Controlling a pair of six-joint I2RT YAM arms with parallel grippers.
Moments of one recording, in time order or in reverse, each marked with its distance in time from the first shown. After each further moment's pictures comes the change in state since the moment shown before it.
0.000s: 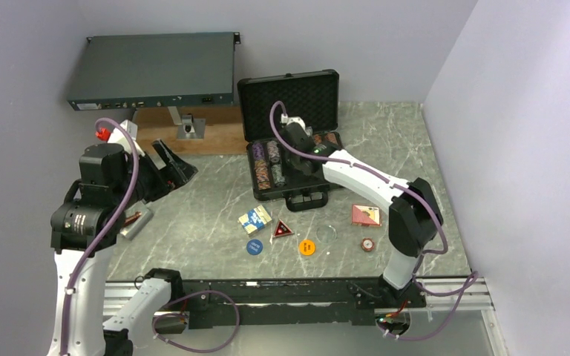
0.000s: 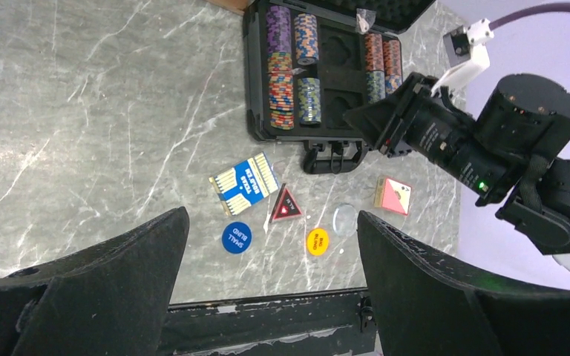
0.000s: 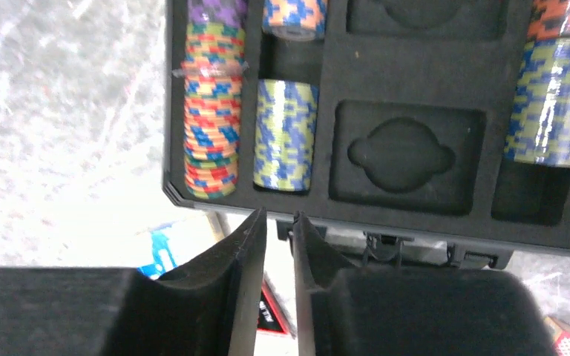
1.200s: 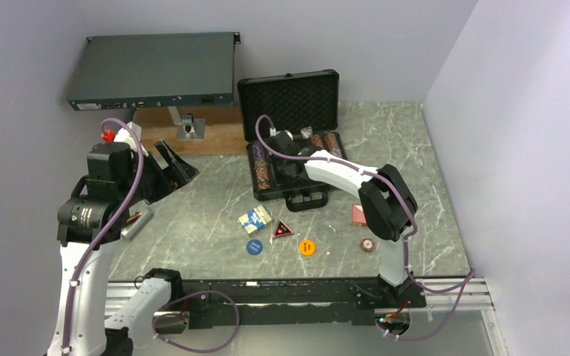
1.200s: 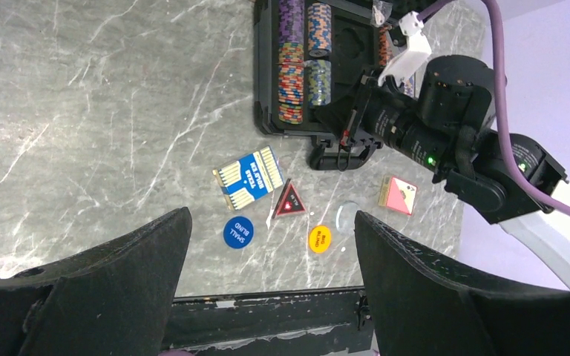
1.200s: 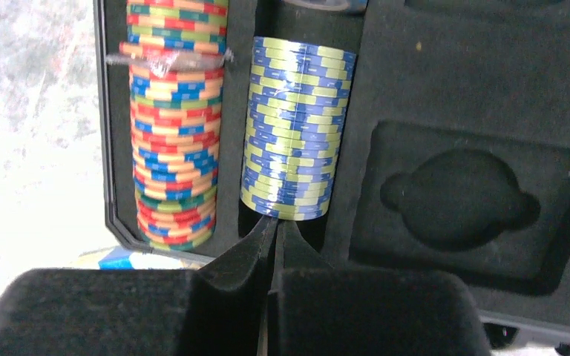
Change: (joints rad) left arm 0.000 0.008 -0.047 0.004 -0.008 -0.025; right arm -0.003 0.168 -0.016 0.040 -0.073 -0.037
